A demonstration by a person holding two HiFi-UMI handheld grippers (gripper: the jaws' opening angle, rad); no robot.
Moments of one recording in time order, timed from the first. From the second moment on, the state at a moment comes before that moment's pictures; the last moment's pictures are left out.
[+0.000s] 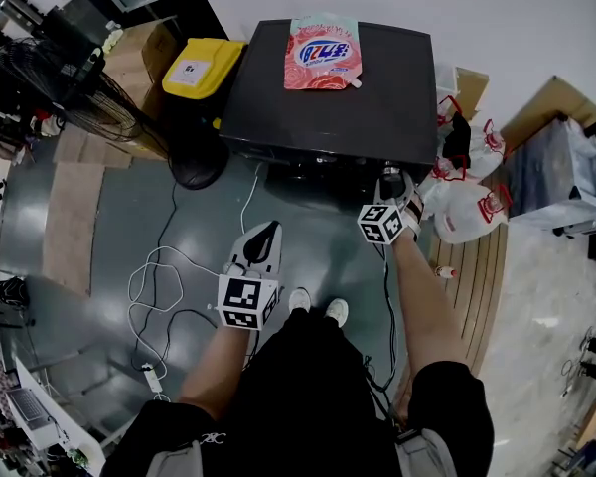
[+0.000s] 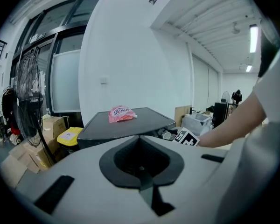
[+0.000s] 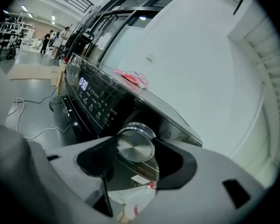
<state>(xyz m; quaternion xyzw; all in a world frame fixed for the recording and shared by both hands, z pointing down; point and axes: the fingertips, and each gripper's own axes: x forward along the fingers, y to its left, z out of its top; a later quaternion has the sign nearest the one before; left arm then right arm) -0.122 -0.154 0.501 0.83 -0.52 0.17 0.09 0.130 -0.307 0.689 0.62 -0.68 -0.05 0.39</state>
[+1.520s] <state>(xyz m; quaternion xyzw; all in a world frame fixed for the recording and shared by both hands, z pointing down) -0.130 -0.138 0.502 0.82 -0.53 0.19 0.08 0.145 -0.306 0.690 0.62 -0.73 0.29 0.04</state>
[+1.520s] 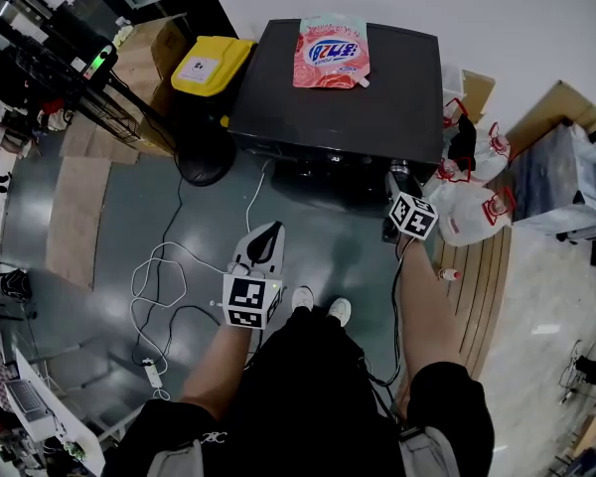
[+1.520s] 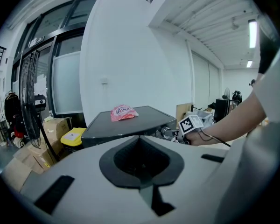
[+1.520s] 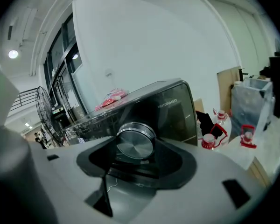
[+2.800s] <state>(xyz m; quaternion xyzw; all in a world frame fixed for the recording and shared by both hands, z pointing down) -0.122 -0.143 0.504 0.82 -0.53 0.18 0.08 0.150 -0.304 0.697 0.52 -0.64 0.51 -0.24</state>
